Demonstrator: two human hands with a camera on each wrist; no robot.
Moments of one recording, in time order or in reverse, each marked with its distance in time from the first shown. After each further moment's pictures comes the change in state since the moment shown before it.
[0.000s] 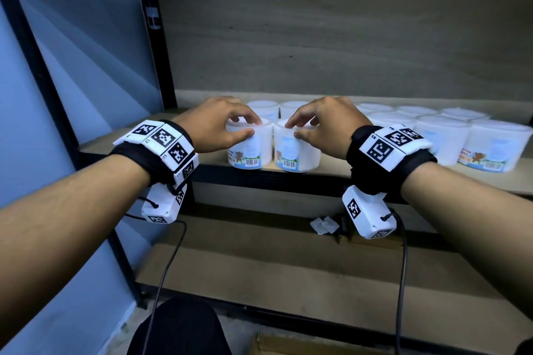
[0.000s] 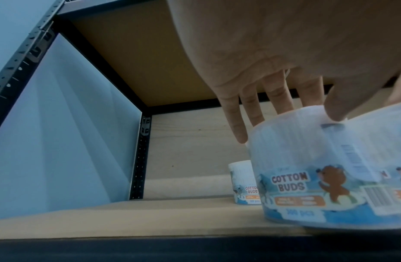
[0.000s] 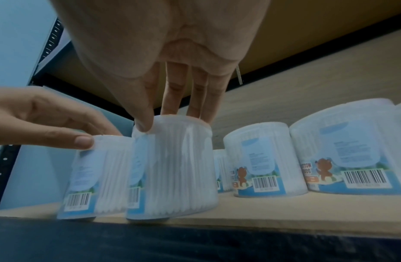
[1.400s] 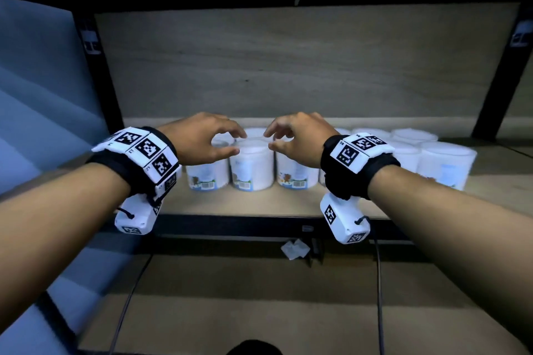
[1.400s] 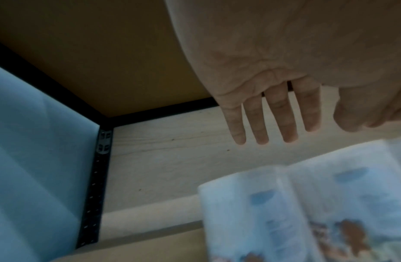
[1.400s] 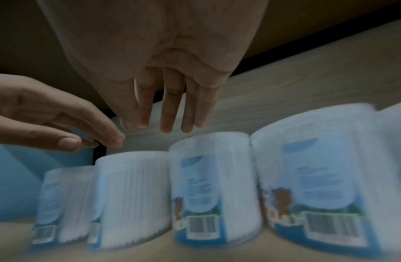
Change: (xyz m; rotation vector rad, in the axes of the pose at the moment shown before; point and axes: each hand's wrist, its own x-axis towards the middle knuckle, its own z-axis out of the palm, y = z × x) left_hand 0.093 0.015 0.004 0.101 -0.087 0.140; right_hand 0.048 0.059 -0.021 -0.052 -0.045 0.045
